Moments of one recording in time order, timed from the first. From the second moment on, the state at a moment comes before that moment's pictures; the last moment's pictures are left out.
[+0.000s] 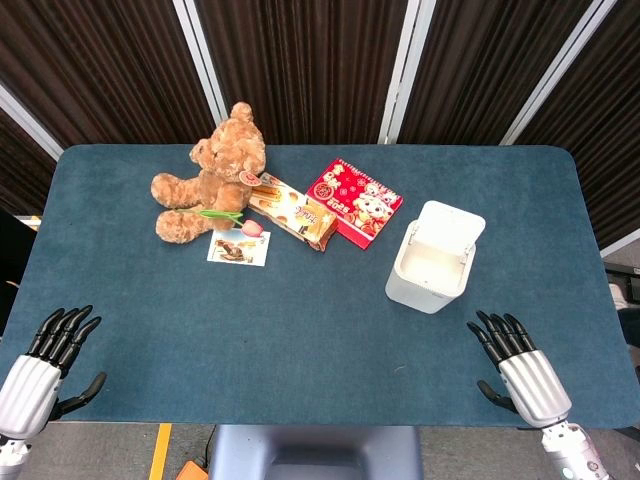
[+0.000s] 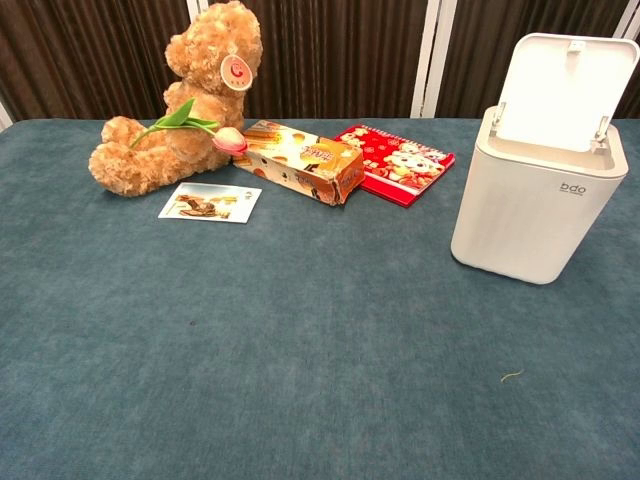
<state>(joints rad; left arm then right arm) -0.09 -1.16 0.07 -1.46 1.82 1.71 -0.17 0.10 -1.19 -0.09 -1.64 -1.75 1.45 -0.13</state>
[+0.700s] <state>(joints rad) -0.10 -1.14 0.07 -1.50 1.80 1.65 -0.14 0.19 -1.15 0.13 -1.82 -1.55 1.42 -0.28</state>
